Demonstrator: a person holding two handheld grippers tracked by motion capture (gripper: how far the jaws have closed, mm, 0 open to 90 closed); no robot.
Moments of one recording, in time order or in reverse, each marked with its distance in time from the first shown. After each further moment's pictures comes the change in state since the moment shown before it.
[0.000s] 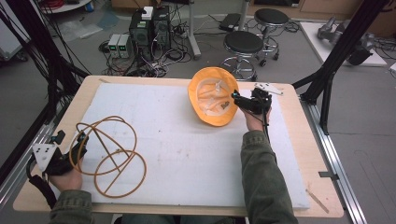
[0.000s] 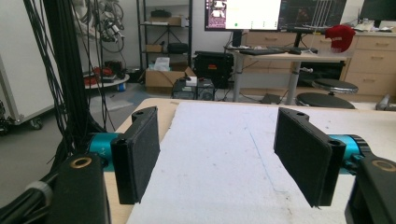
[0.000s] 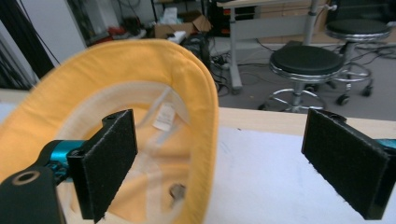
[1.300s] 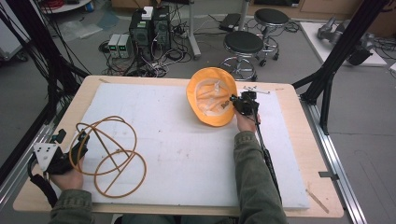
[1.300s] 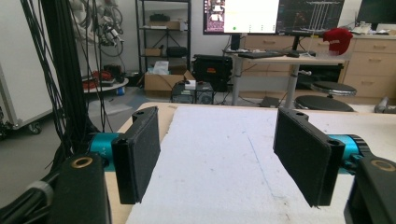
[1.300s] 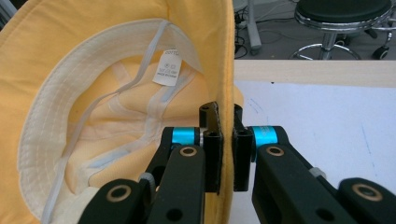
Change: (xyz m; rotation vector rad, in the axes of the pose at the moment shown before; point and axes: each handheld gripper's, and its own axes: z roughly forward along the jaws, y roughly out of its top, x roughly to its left) left arm -0.002 0.001 0.002 -0.017 -0.007 0.005; right arm 0.005 -0.028 0.043 0.161 0.060 0.063
